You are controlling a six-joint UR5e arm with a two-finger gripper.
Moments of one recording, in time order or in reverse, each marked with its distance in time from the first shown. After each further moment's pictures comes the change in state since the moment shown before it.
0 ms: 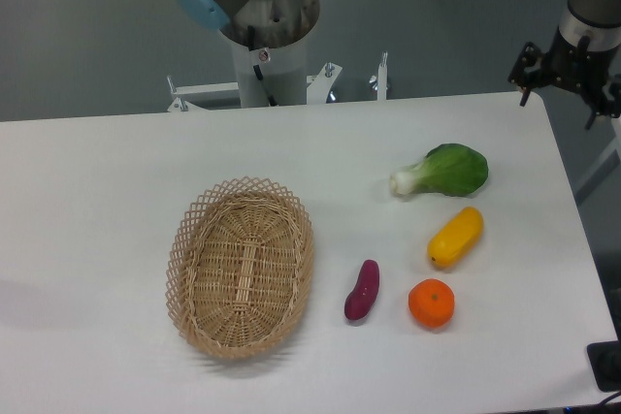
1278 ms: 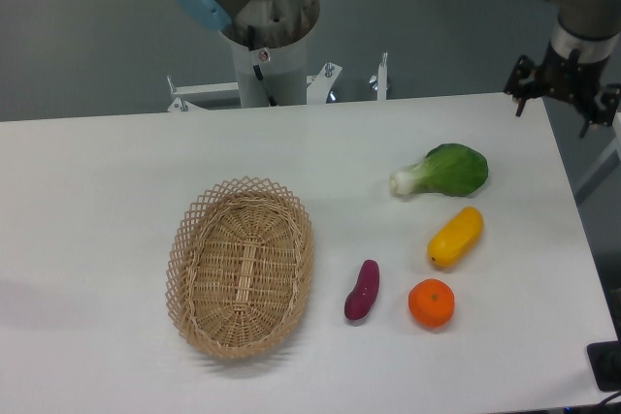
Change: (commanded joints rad) arm 0.006 -0.047 -0.172 0.255 -0.037 0.006
